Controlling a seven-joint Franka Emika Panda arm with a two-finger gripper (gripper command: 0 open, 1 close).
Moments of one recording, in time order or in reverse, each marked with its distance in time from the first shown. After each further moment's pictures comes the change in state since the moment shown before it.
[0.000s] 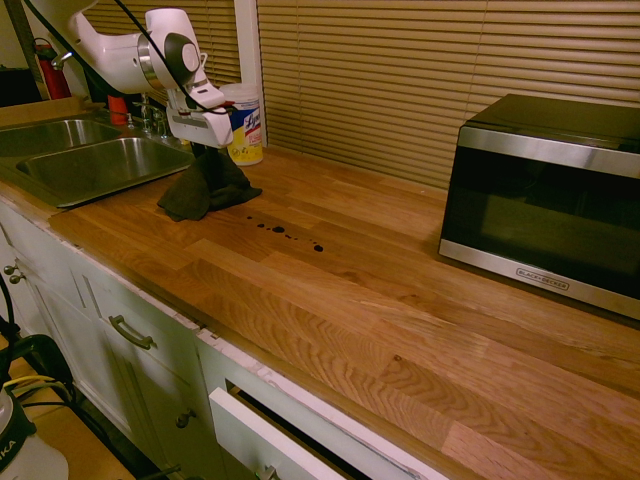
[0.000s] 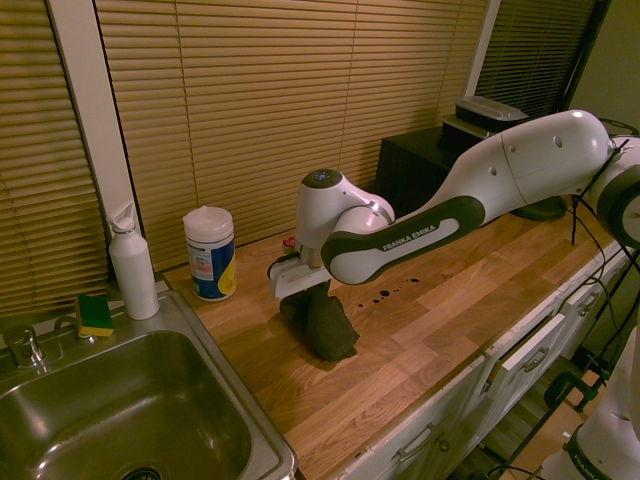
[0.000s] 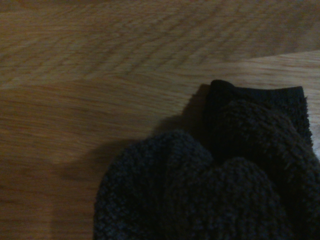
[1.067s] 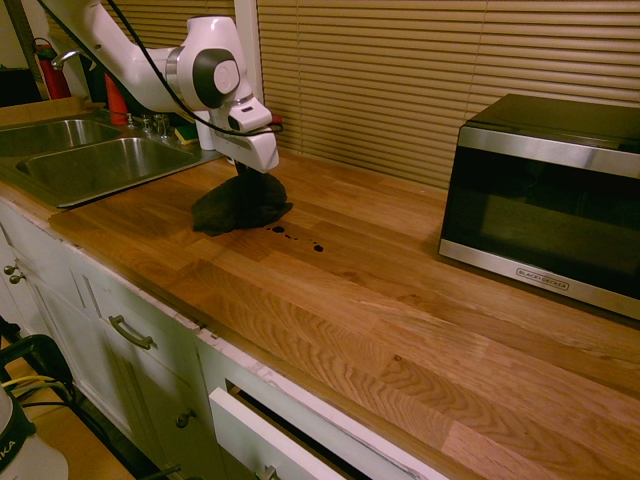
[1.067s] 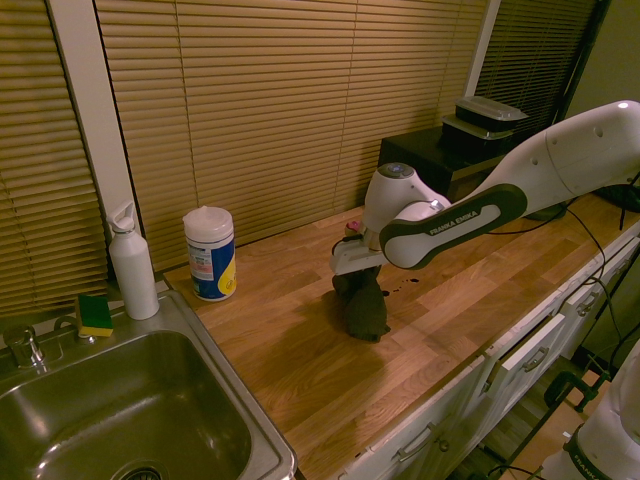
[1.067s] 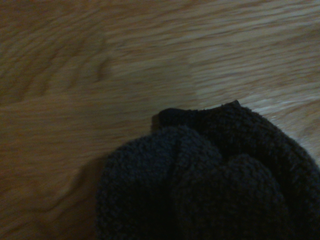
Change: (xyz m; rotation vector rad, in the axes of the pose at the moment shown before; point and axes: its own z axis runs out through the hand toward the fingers) arm 0.126 0.115 0.021 0.052 0.013 0.143
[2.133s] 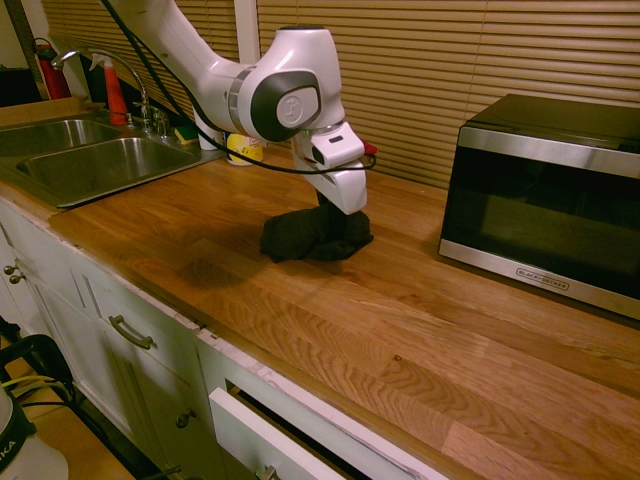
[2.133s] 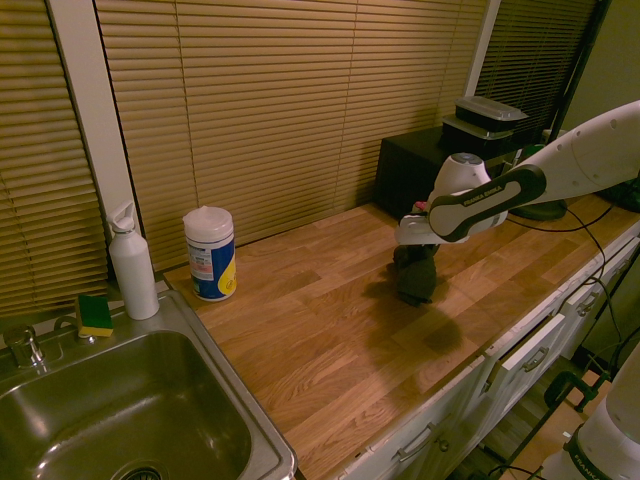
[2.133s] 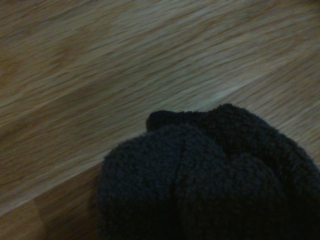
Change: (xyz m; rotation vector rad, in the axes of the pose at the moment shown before) arm 0.161 0.113 0.015 0.023 0.013 0.218
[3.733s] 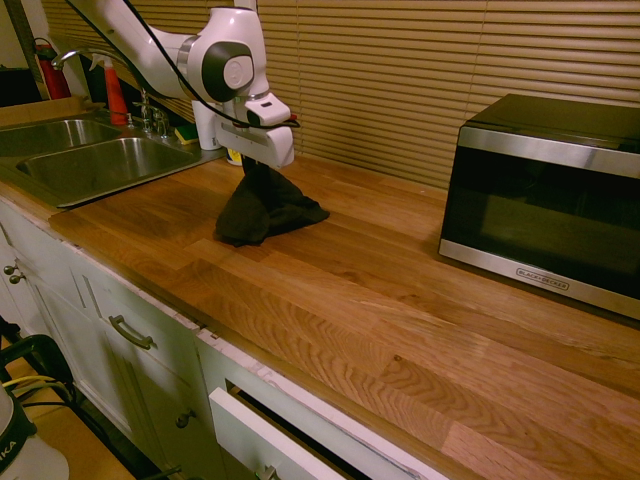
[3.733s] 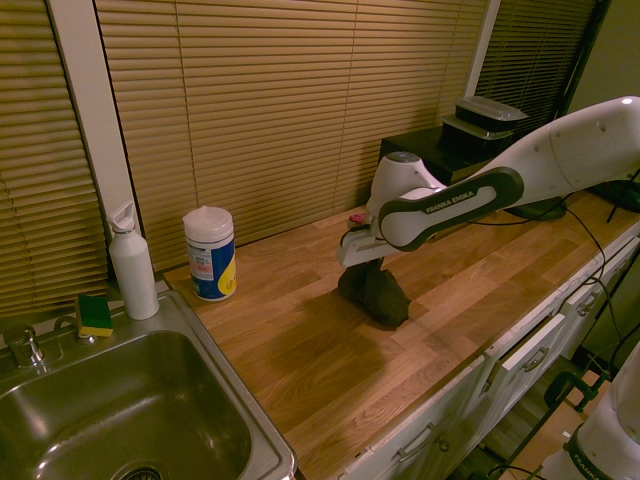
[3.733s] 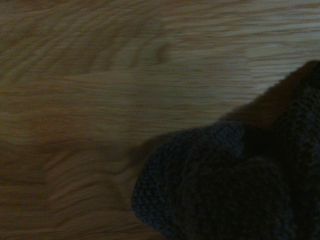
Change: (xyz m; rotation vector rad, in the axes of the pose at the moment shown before) arm -0.211 -0.097 -0.028 -0.028 -0.120 -0.393
